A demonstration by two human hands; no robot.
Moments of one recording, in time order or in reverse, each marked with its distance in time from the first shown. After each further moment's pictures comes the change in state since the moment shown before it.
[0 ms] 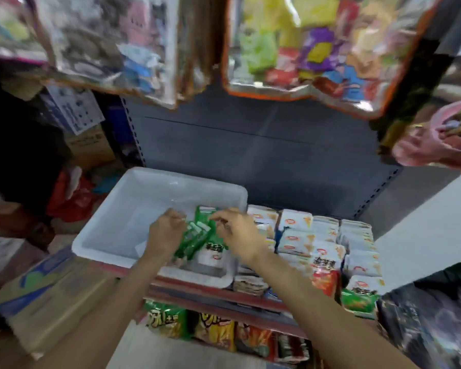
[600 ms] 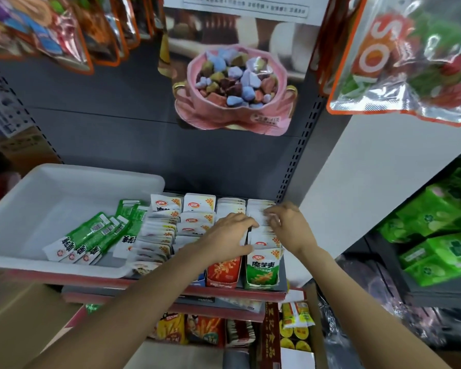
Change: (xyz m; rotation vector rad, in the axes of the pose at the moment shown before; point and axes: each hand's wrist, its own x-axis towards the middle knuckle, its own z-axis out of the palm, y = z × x) left_hand -0.102 0.175 0.213 0.492 -0.584 0.752; right_hand -0.146 0.209 -0.153 -0.231 0.179 0.376
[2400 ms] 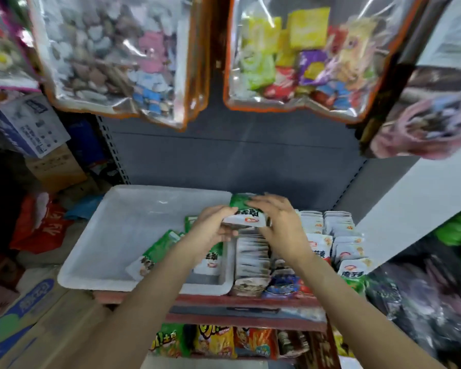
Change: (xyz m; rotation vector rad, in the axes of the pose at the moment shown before) left_hand -0.118 -0.148 -0.118 -1.388 0.247 -0.466; right_hand 0.016 -0.221 0.069 0.028 0.304 -0.354
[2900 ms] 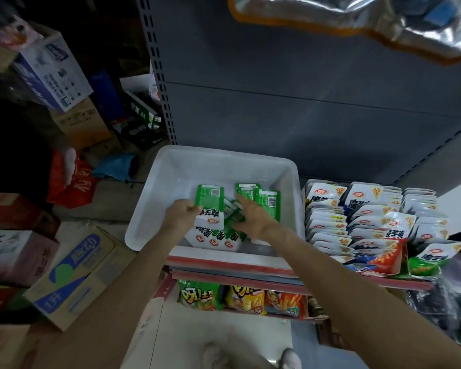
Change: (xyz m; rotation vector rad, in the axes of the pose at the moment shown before) left_hand 0.022 -0.059 -0.211 0.680 0.332 -0.085; right_hand 0.036 -0.095 0.176 0.178 -0.832 0.427
